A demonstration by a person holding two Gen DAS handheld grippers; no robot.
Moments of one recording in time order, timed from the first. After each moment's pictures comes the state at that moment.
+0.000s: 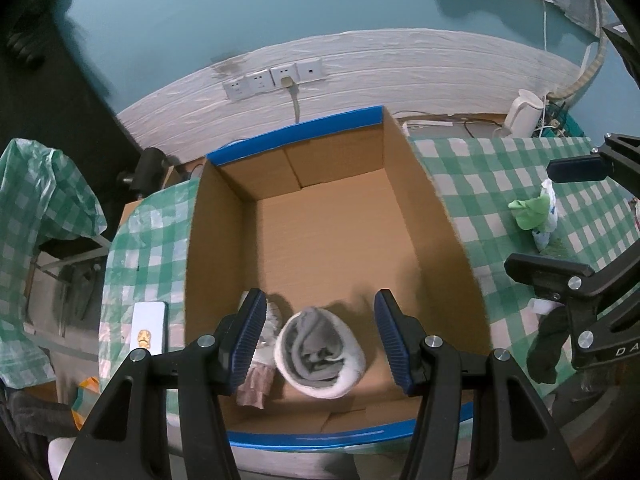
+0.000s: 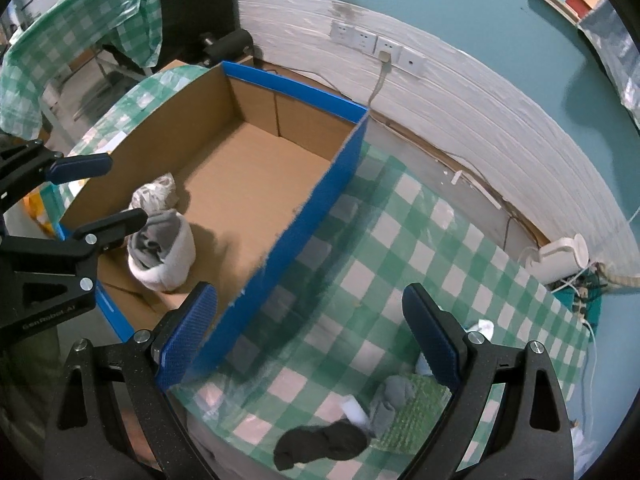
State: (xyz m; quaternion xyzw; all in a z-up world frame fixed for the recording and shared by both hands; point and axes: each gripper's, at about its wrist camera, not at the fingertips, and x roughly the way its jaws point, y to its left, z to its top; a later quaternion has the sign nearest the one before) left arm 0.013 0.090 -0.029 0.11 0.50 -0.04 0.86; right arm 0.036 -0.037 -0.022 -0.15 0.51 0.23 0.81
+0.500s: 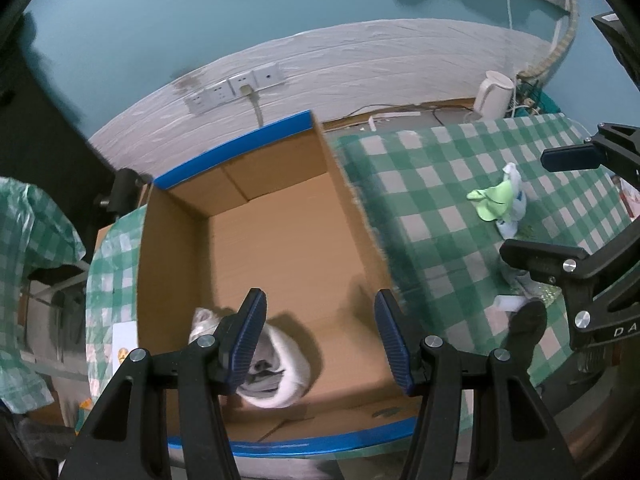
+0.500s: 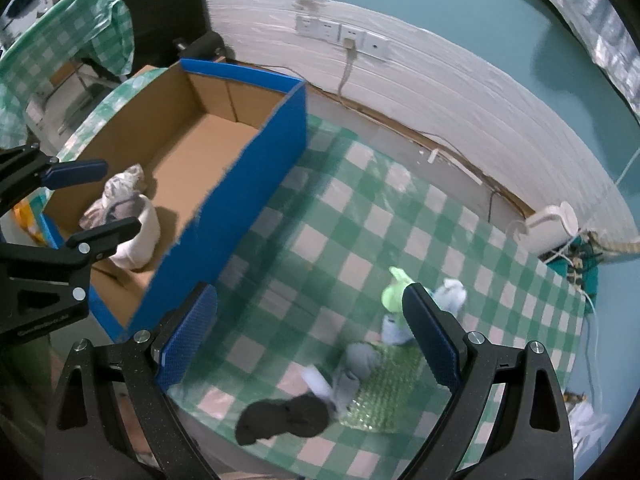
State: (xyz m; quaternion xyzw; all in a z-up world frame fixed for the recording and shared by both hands) left arm 0.012 0.031 -0.032 0.14 0.51 -0.08 0.85; right arm 0.027 -0.099 -0.029 -0.13 0.52 0.20 0.82
